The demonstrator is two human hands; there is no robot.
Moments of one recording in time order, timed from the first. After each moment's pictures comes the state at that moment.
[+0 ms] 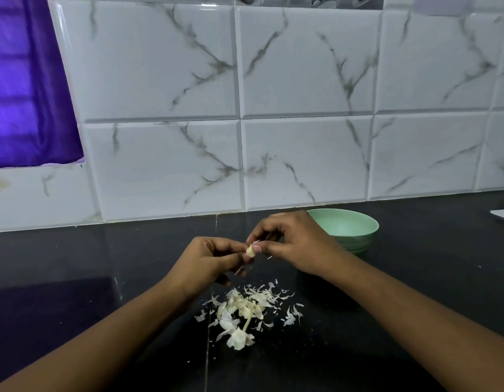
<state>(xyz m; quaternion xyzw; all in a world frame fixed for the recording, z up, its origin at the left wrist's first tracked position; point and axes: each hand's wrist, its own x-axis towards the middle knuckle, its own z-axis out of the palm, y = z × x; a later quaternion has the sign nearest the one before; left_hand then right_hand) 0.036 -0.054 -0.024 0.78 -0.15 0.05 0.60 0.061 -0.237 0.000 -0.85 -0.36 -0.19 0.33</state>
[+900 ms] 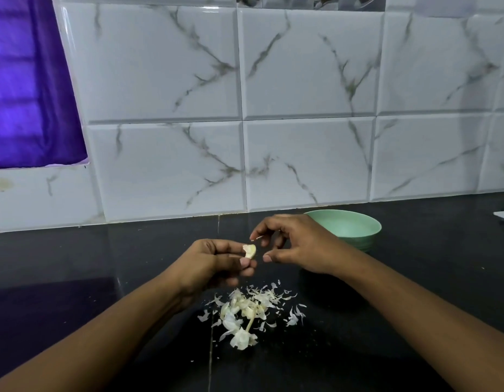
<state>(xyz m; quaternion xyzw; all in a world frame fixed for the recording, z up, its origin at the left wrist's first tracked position) 0.039 -0.050 -0.020 0.73 -0.09 -0.06 0.68 0.063 -0.245 0.003 -0.87 -0.36 -0.12 0.31</state>
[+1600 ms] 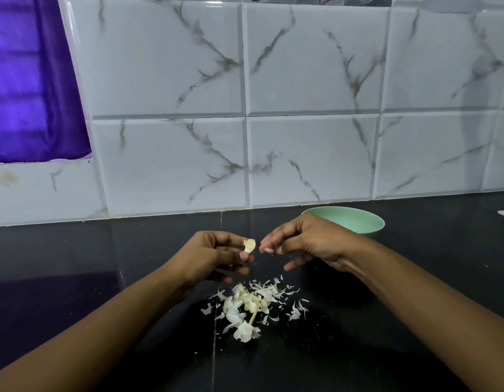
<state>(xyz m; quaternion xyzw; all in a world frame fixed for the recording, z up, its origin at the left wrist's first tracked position) 0.039 -0.043 -0.017 0.78 -0.11 -0.03 0.61 0.061 -0.250 0.003 -0.80 -0.24 0.11 0.54</state>
